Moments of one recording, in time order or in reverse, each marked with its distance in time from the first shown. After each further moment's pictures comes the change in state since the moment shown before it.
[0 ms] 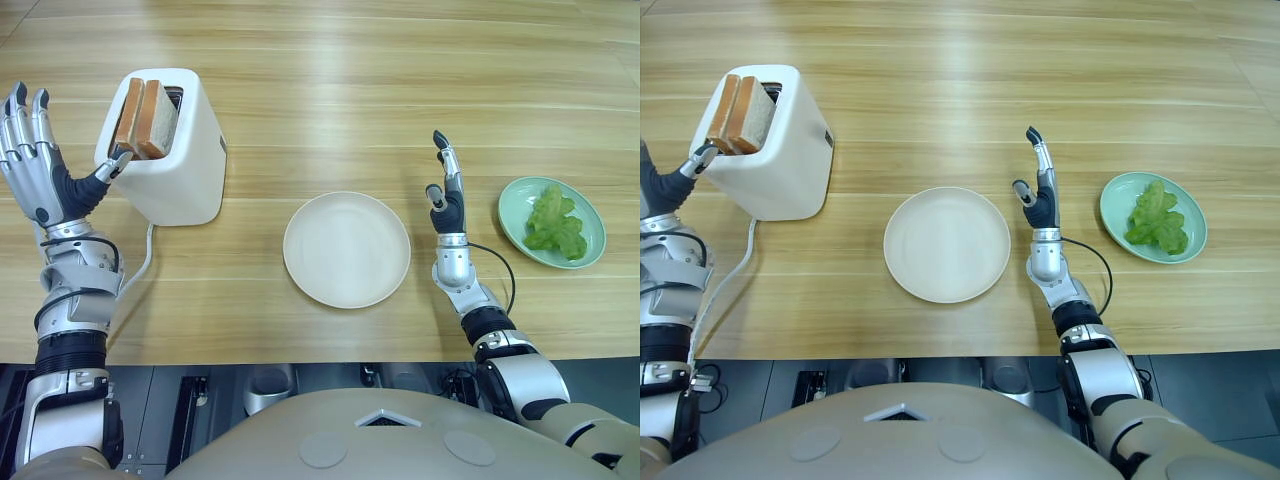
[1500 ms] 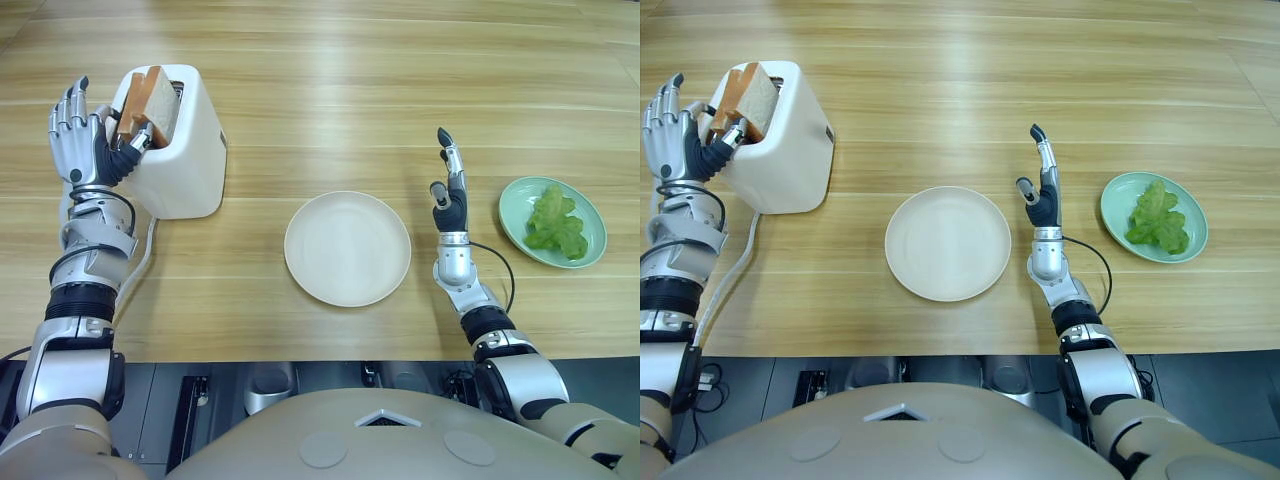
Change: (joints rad) left arm -0.274 0.049 -0.215 0.343 -0.001 0.008 -0.091; right arm -0.001 0.008 -0.019 -0.002 0.034 -0.004 0.019
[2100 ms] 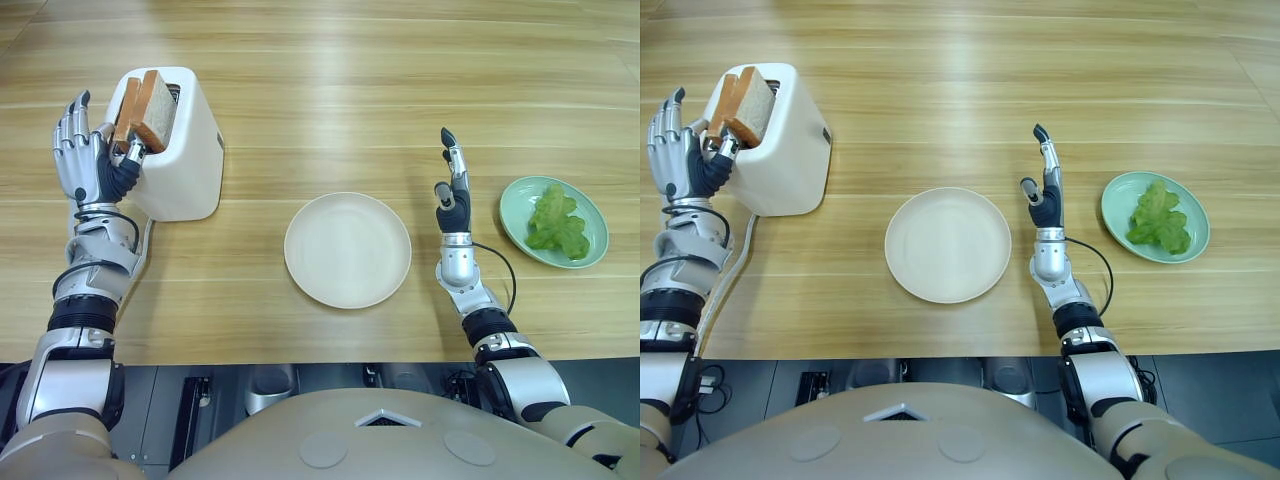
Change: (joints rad) left arm 0.064 -0.016 0.013 0.006 -0.051 -0.092 0.111; right arm 0.016 -0.004 -0.007 -0.029 0.013 0.000 0.022
